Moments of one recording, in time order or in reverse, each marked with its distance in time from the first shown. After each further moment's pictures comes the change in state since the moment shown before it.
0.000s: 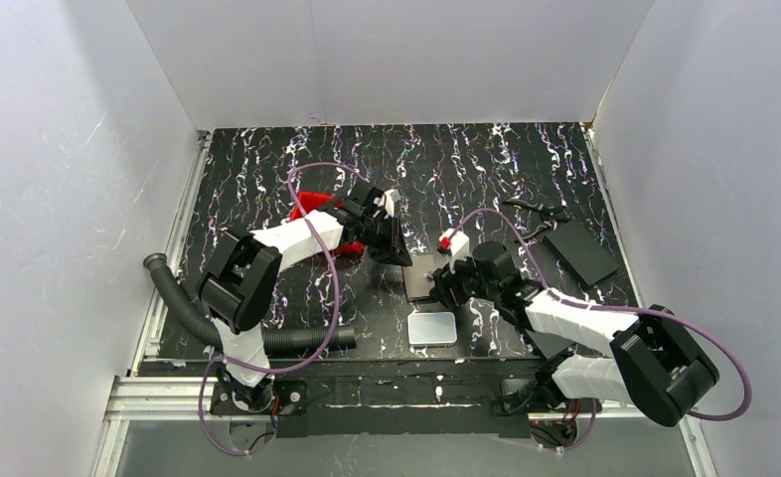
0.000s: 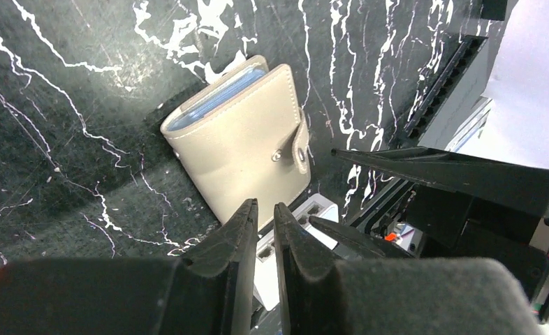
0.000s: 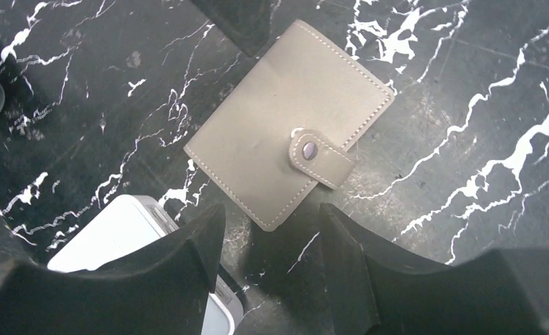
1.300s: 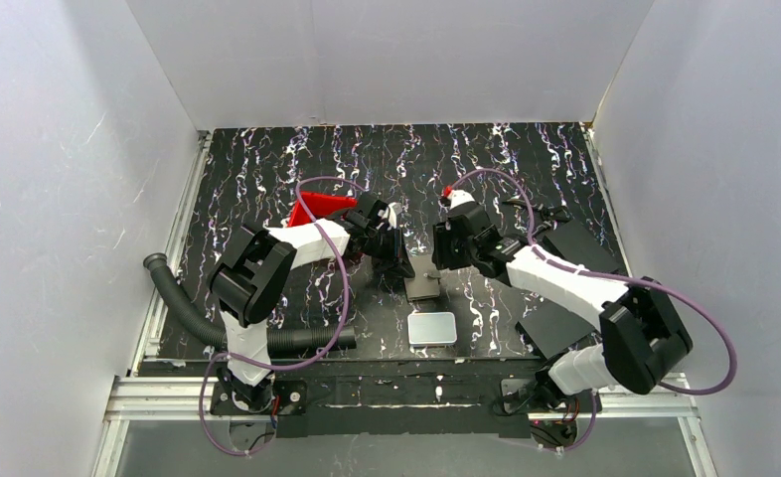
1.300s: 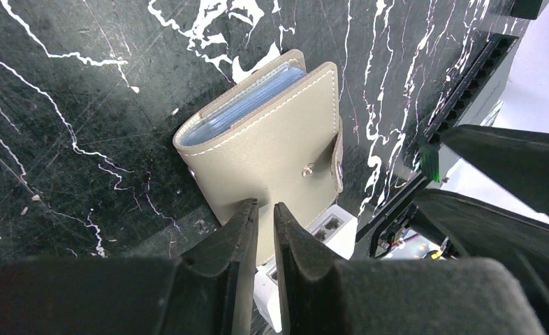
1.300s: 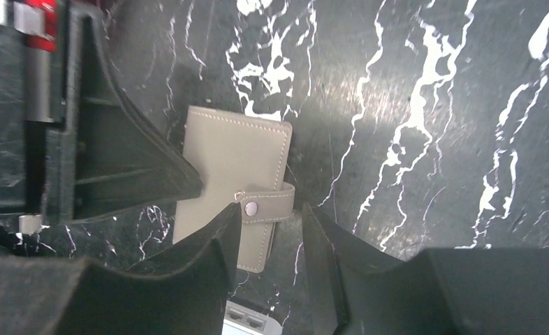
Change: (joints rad) left arm -0.024 0.070 -0.080 0.124 0.013 -0.058; right arm 0.012 0.156 0.383 -0.379 0.303 0.388
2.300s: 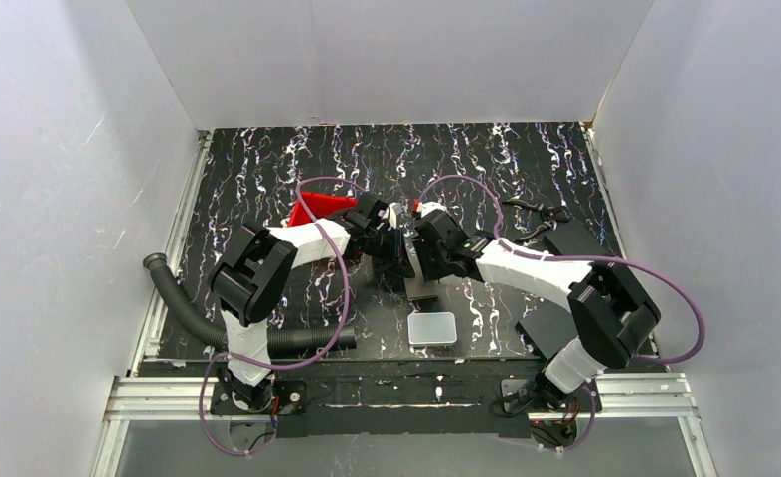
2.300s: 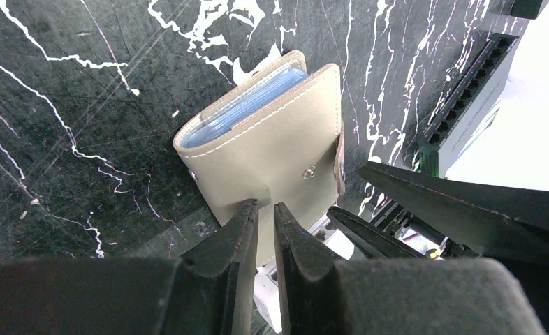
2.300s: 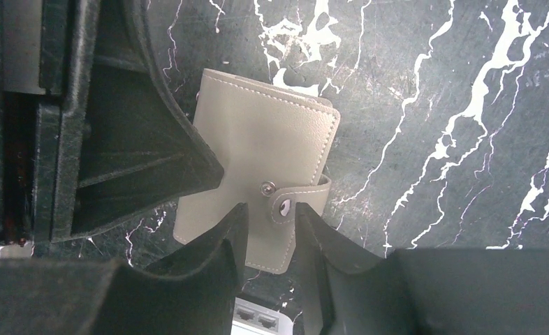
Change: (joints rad) left arm 0.001 0.007 0.003 0.000 0.007 0.000; right arm 0.132 0.183 0.122 -0.149 0.087 -0.022
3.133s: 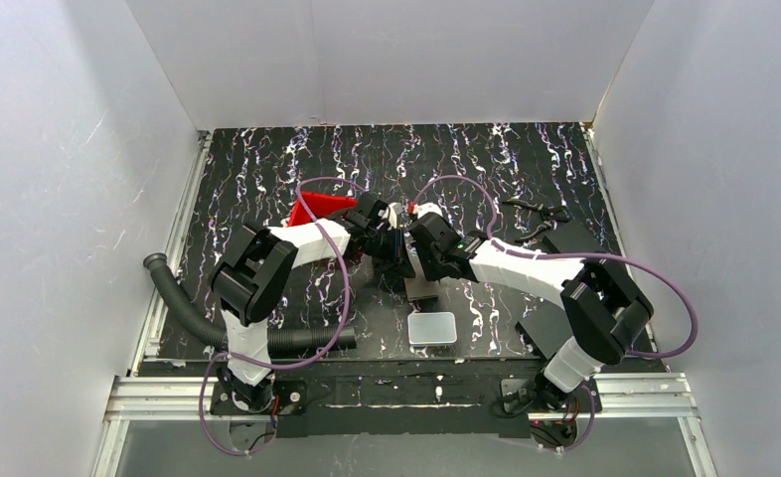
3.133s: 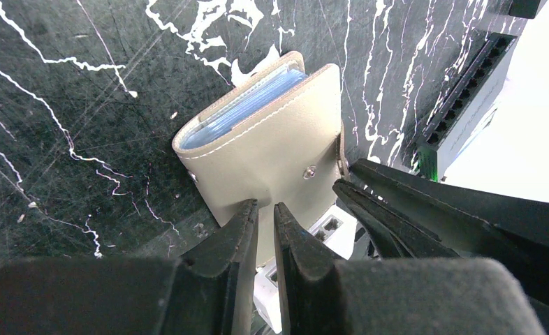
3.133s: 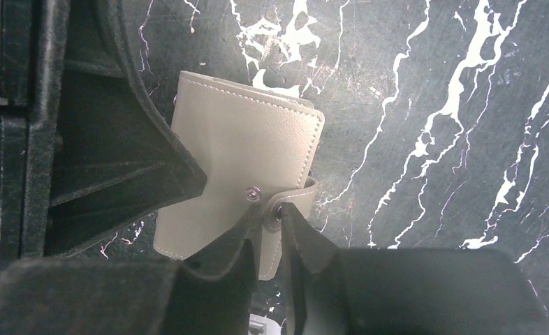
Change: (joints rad) left arm 0.000 0.003 0.000 0.007 0.005 -0.002; right arm 0.027 0.038 0.027 -0.026 0.090 -0.008
